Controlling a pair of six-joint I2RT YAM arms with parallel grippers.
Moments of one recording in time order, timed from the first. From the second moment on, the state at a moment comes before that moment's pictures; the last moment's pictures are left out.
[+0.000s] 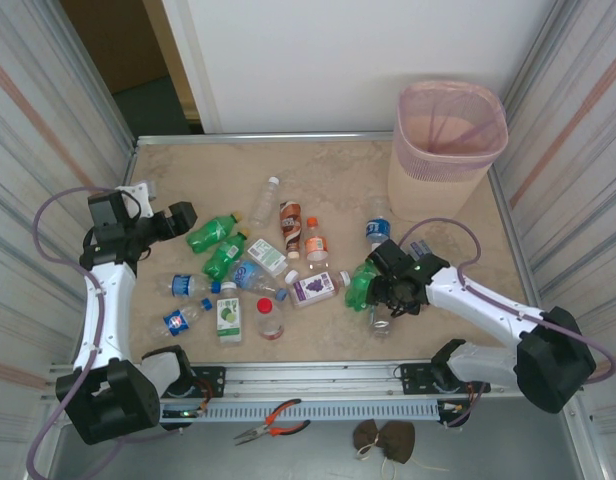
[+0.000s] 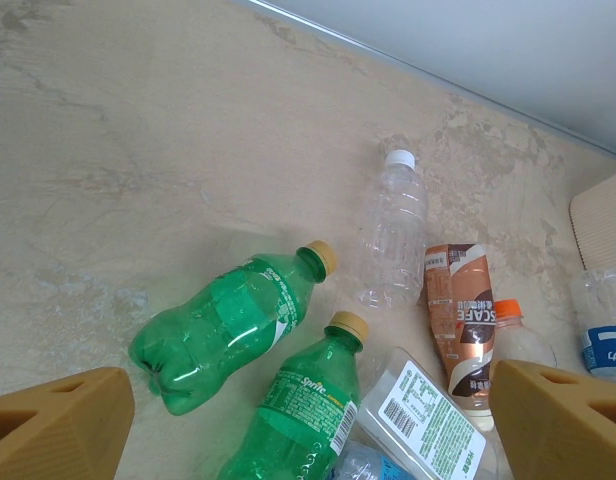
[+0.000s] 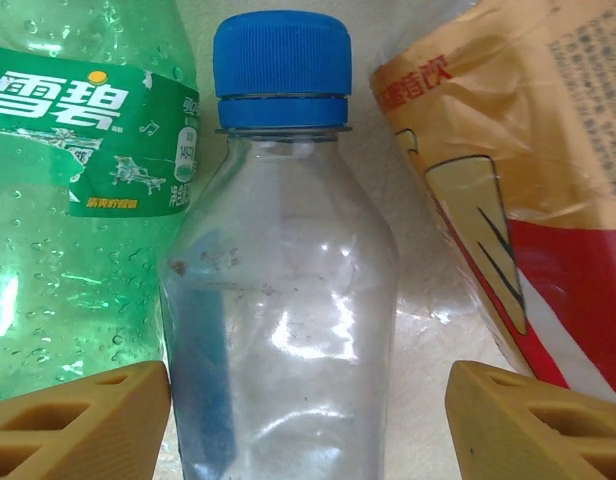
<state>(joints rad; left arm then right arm) 0.25 1.05 0.90 -0.53 0.49 -0.16 0.68 1.18 0.69 -0.85 0.09 0.88</state>
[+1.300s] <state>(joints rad) 0.27 1.07 0.90 -0.52 0.54 -0.19 0.73 1.21 0.72 -0.90 0.14 0.88</state>
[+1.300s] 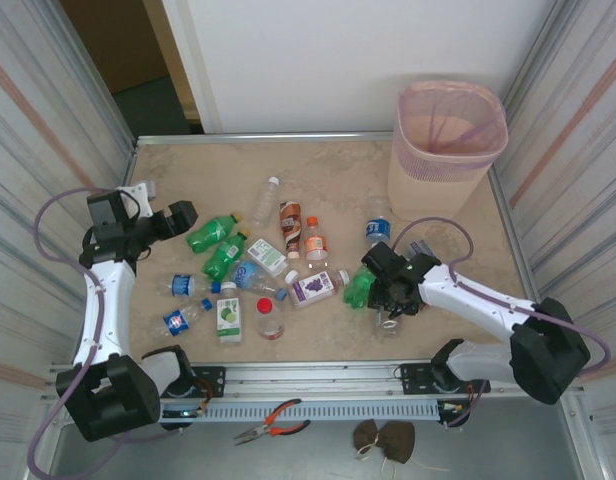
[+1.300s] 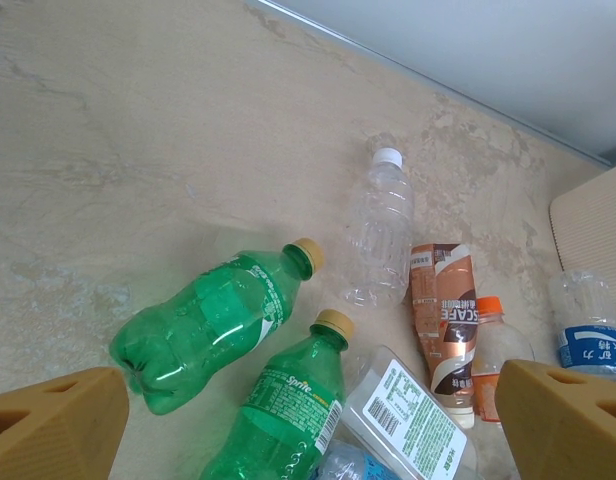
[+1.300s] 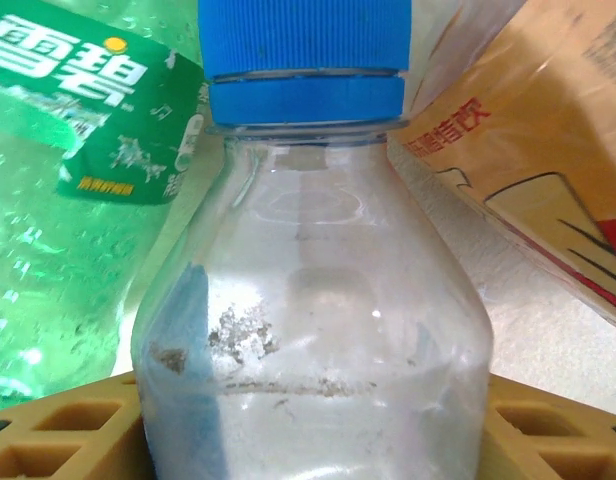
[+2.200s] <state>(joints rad) 0.30 1.07 0.89 -0.50 0.56 -0.20 0.45 1.12 1.33 -1.19 0.19 0.62</state>
